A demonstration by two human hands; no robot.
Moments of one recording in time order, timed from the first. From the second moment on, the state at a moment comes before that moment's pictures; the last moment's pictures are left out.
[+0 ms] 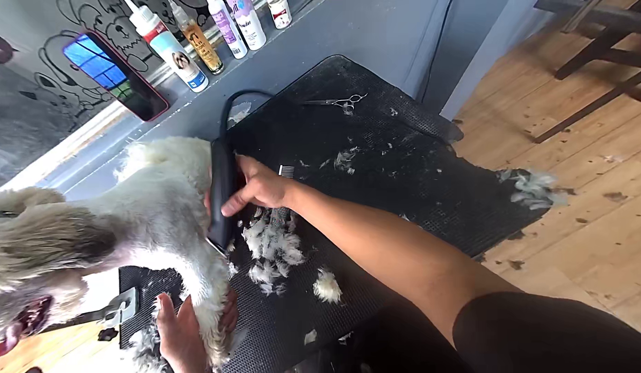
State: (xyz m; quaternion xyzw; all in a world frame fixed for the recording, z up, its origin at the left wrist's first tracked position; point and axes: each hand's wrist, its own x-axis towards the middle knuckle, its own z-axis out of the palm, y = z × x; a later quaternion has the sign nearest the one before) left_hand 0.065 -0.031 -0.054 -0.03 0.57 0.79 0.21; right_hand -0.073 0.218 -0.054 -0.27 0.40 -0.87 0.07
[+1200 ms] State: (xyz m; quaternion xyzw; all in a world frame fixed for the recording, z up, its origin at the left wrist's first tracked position) left_hand 0.056 -0.050 -0.042 0.03 0.52 0.79 0.33; right_hand -0.071 0.194 -0.066 -0.21 0.35 -0.91 -0.01
